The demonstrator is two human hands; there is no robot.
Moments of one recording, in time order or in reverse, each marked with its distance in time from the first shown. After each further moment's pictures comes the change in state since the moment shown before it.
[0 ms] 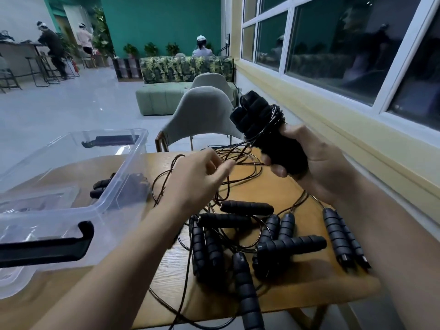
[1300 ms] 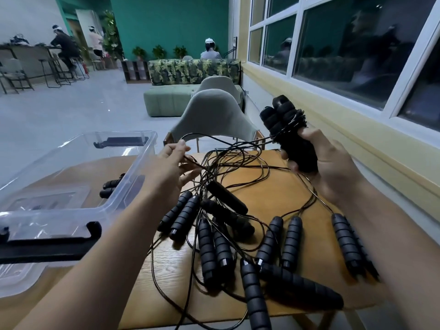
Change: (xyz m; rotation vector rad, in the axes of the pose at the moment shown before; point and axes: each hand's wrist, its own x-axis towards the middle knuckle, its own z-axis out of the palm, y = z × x) left_hand 0.017 -0.039 -0.030 -1.096 0.177 -0.602; right_hand 0.011 0.016 -0.016 -0.027 0.264 -0.035
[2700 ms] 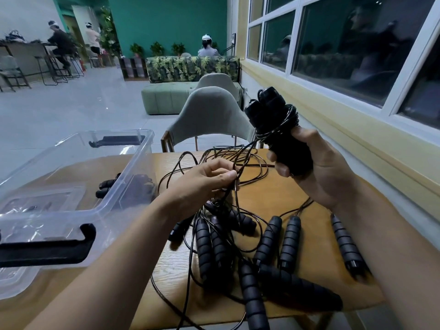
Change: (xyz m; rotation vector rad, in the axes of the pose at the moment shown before) left_hand -0.009 -0.030 0.019 0.263 -0.692 -0.070; right_hand -0.002 0.001 0.010 0.098 -0.277 -0.026
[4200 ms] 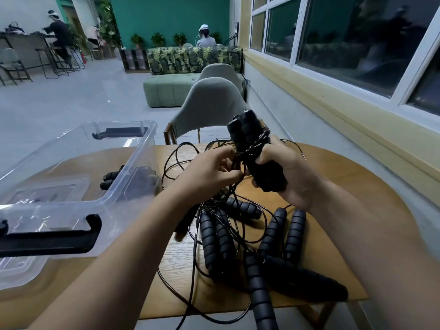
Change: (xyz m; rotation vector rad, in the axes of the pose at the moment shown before) left_hand 0.003 0.013 0.008 0.767 0.187 0.173; right_hand 0.002 0.025 0.049 -0.085 0.020 0.256
